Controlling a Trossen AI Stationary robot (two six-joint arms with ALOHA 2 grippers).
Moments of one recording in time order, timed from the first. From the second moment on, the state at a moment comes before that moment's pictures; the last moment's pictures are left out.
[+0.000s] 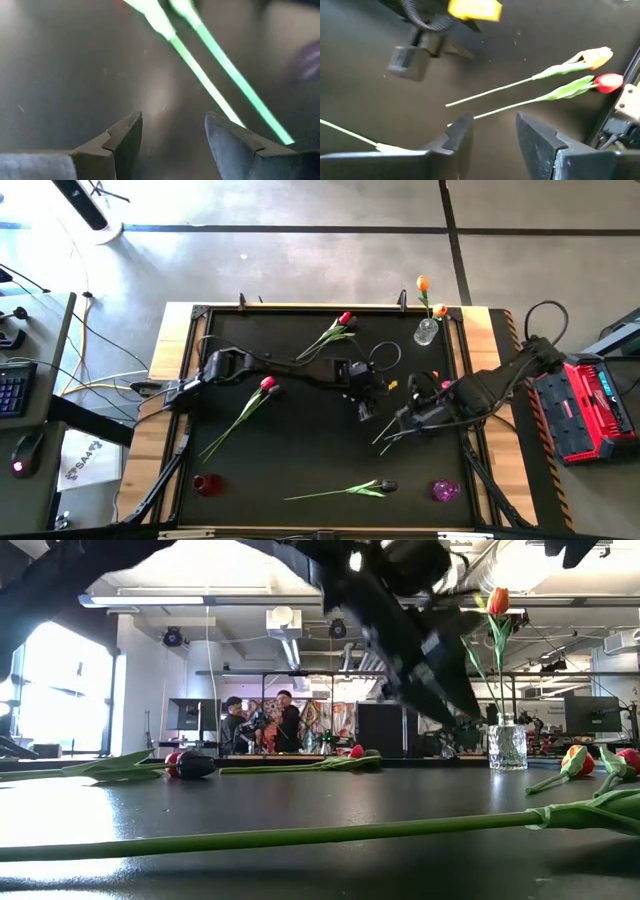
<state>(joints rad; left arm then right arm) 0.02 2.33 1.96 -0.48 -0.01 -0.19 0.54 1.40 1.48 -1.57 0.35 1.61</state>
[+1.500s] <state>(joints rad) 0.19 1.93 1.96 -0.89 0.02 0.15 0.25 1.37 0.78 -1.04 0.08 2.27</state>
